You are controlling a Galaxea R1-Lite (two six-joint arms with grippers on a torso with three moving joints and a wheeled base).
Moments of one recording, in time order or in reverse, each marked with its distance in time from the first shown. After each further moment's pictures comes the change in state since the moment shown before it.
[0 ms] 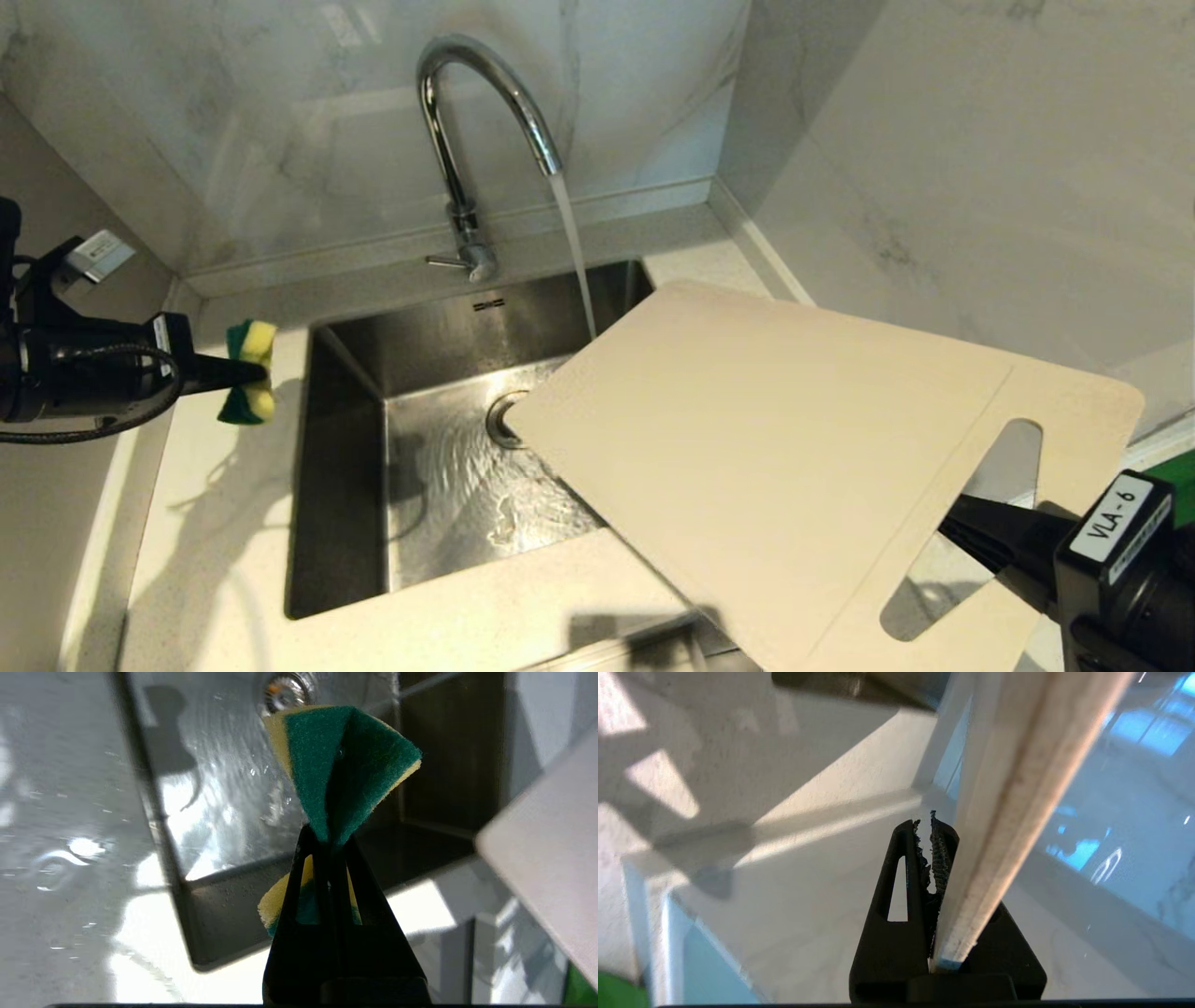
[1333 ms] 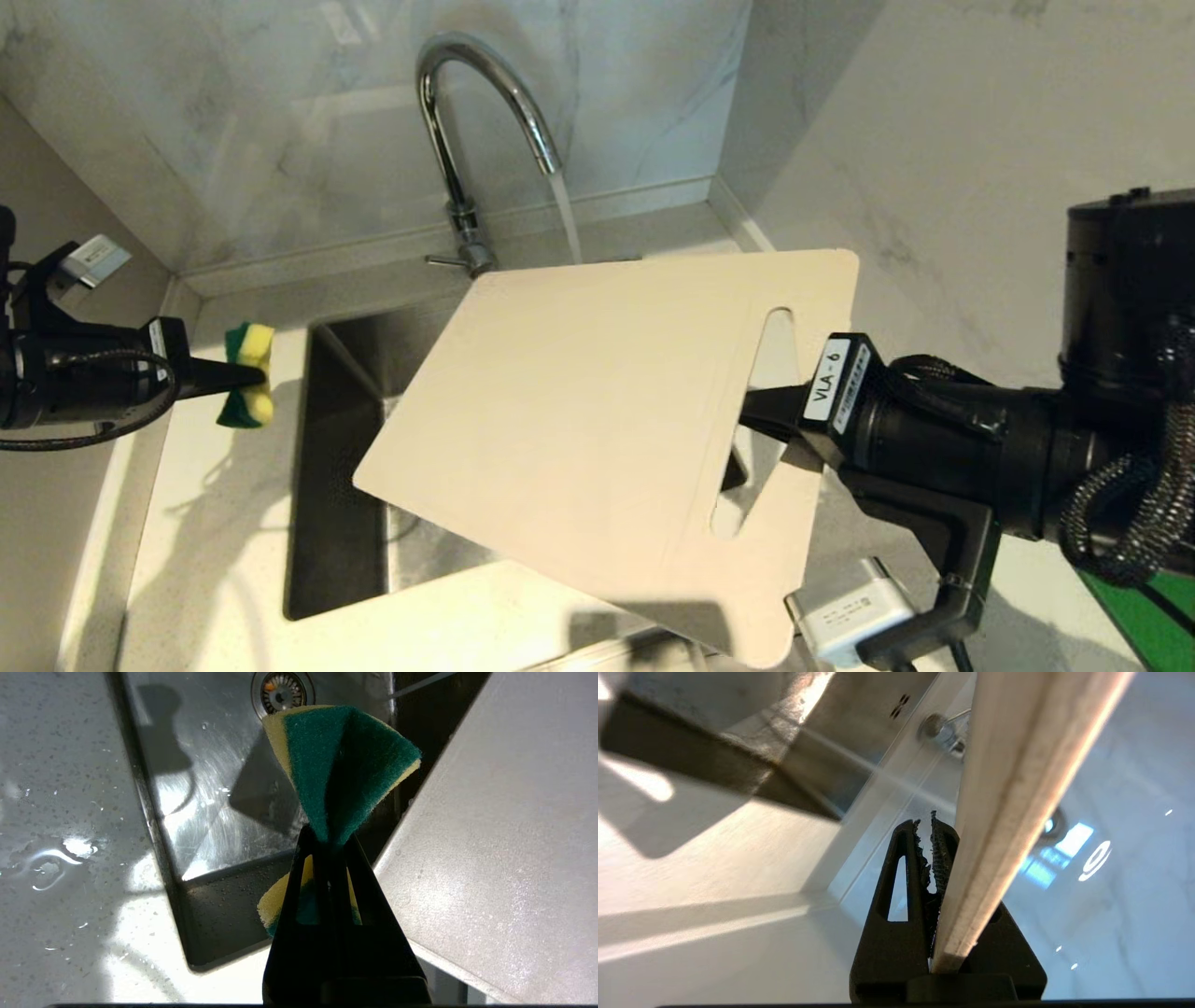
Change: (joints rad) left arm 0.001 -0.014 0.035 -0.029 -0.029 -0.008; right arm 0.003 0.374 -0.354 0.045 0.322 -0.307
